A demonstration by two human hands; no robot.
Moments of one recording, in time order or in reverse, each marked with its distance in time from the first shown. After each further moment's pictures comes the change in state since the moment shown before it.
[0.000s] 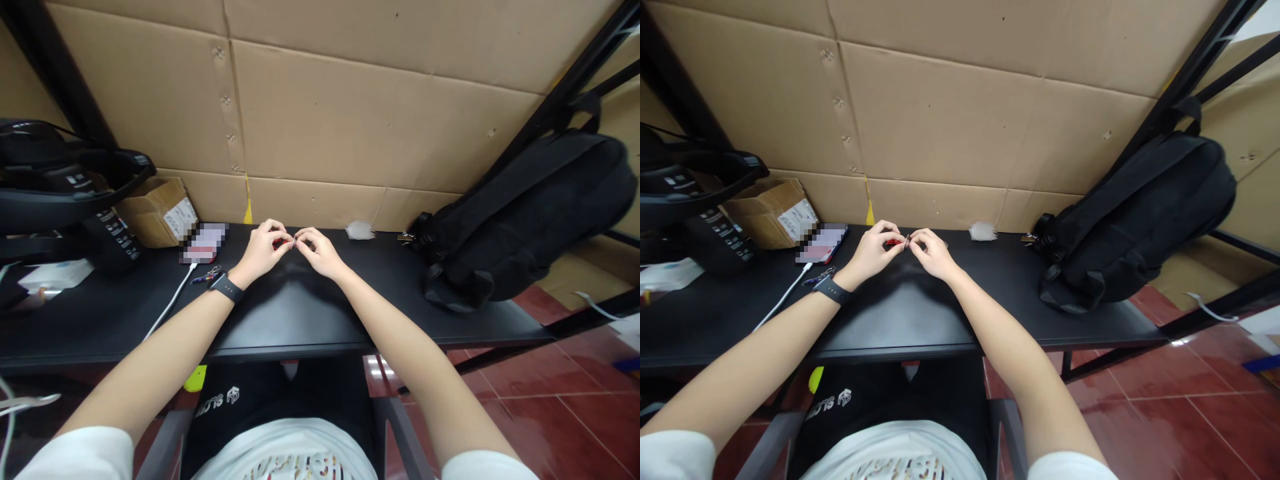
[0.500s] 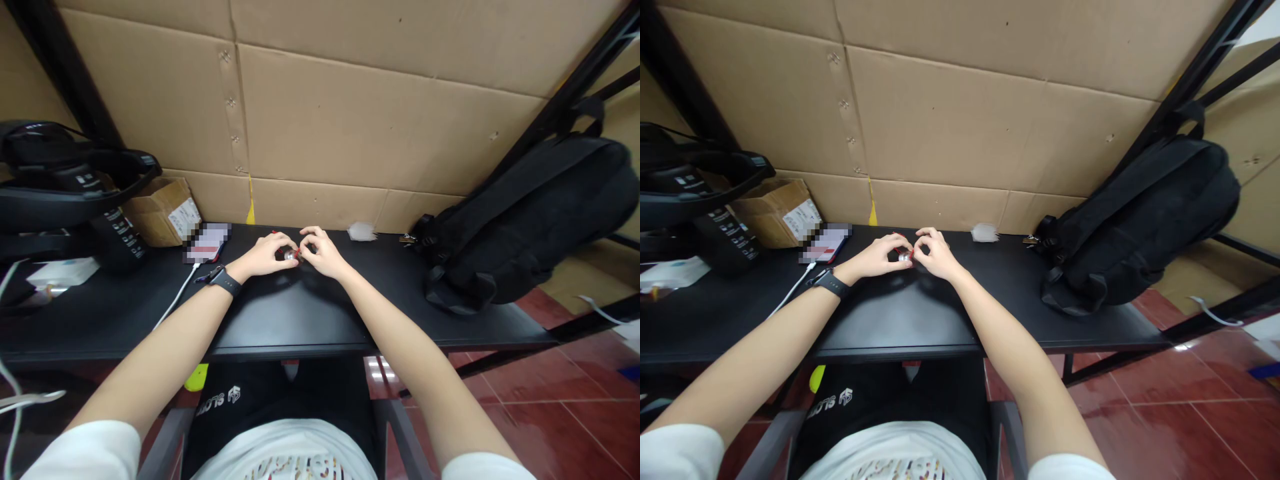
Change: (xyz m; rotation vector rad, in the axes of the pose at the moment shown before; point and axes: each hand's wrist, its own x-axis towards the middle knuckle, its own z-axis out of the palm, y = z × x) left_hand 0.000 -0.014 -0.007 0.000 -0.368 0.057; right_hand -0.001 0.006 -0.003 -0.143 -0.051 0.023
